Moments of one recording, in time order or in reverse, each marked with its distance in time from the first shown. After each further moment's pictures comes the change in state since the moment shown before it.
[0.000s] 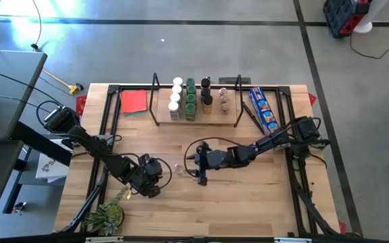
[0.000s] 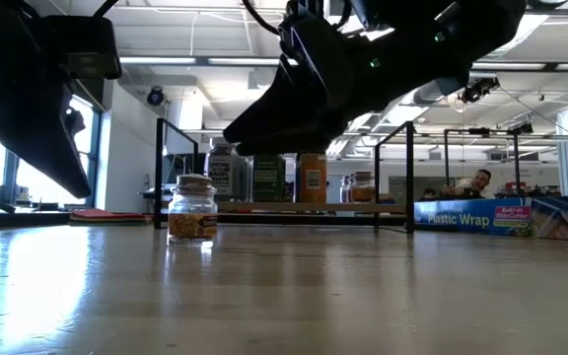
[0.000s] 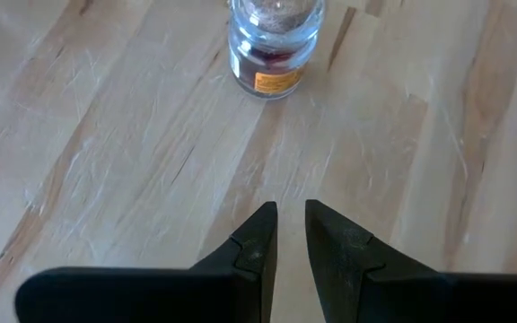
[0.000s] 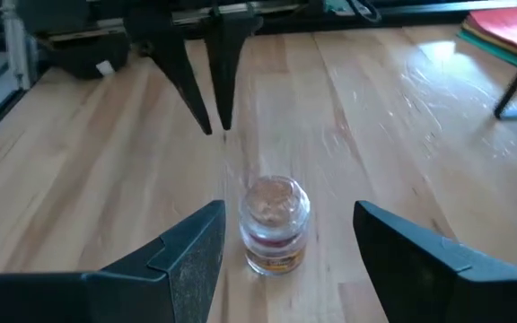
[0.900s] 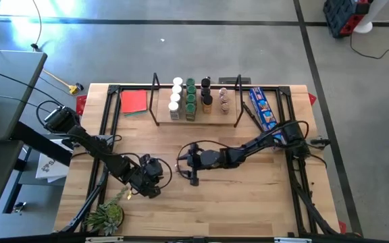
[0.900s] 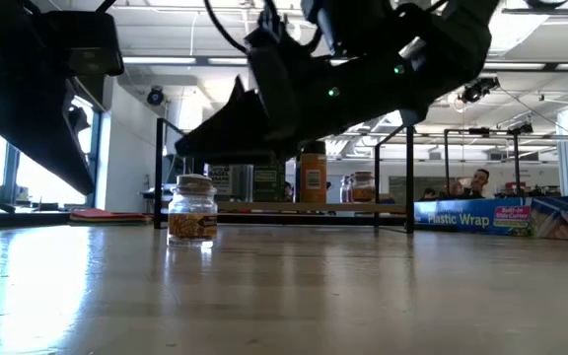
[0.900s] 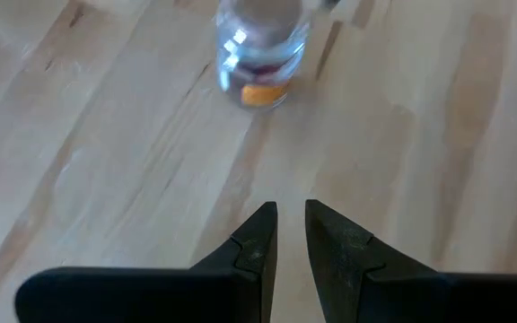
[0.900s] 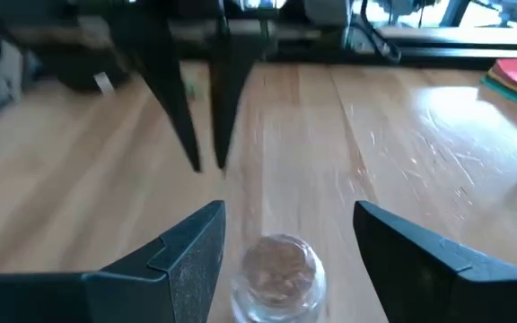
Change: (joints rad) left arm 0.000 0.000 0.000 0.026 -0.002 0.016; right arm -0.028 0.168 0.093 0.195 -0.055 -0.115
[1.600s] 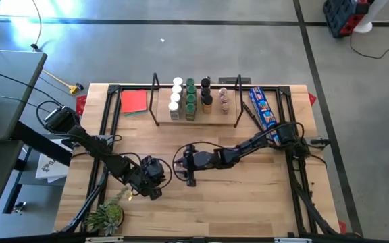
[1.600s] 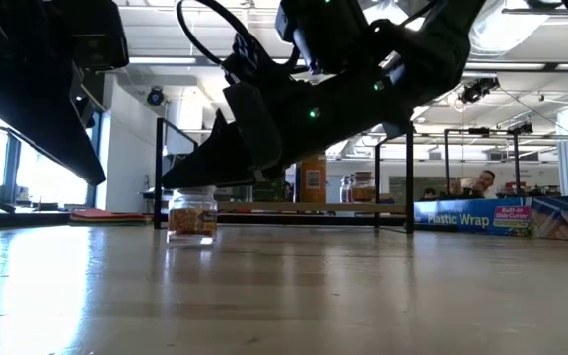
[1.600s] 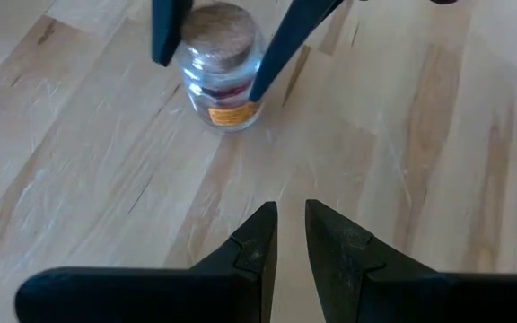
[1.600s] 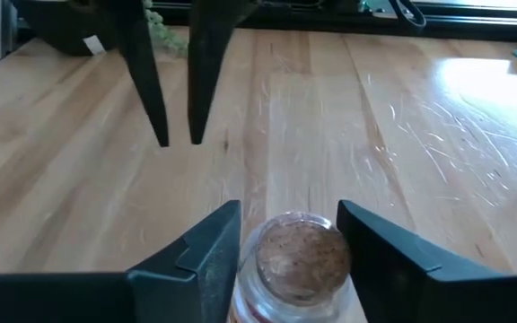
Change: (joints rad) left arm 0.000 0.000 0.000 0.080 0.003 0.000; right arm -0.006 0.087 0.092 -0.109 -0.037 -0.015
